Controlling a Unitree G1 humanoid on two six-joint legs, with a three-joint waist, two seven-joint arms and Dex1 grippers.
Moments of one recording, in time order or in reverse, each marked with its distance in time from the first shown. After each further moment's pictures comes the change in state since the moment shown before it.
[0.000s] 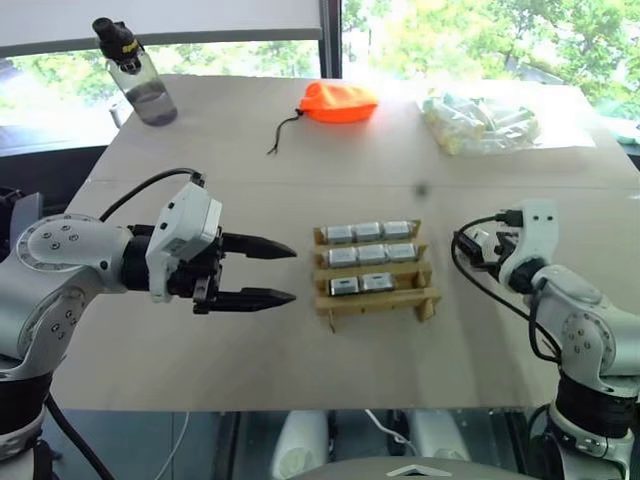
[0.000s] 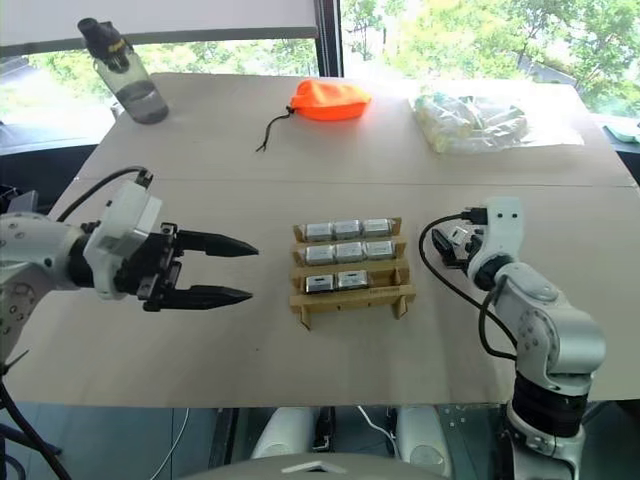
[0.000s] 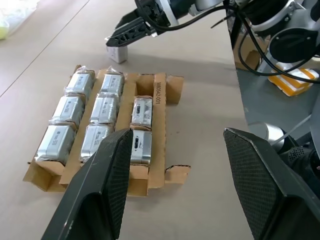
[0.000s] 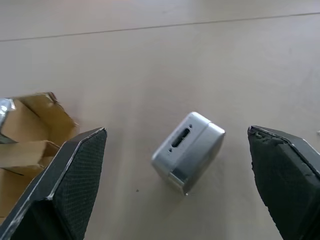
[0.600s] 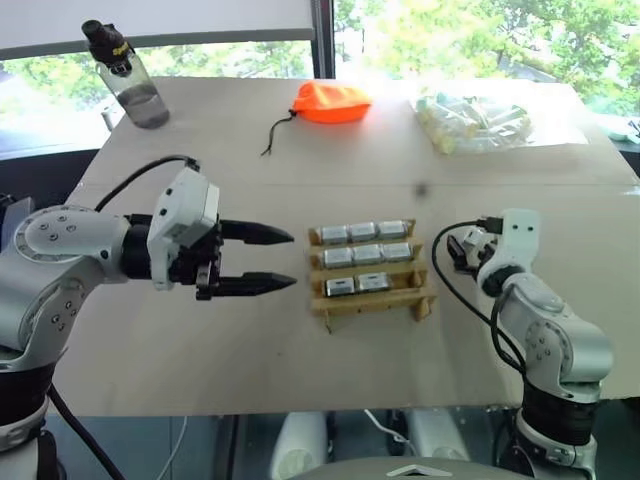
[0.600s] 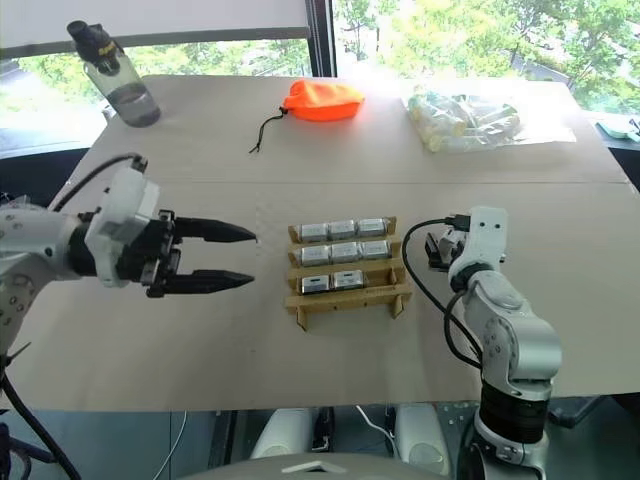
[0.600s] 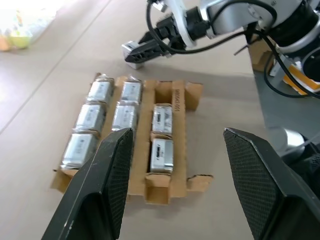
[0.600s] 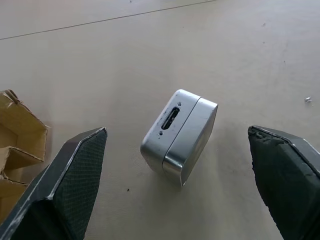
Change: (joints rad) left arm -0.063 0.000 -0.009 0.029 0.008 0.017 0.051; right arm 0.015 0.153 0.087 0.044 -0.086 -0.108 -0.135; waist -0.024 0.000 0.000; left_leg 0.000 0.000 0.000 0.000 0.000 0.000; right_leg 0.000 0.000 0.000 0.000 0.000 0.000
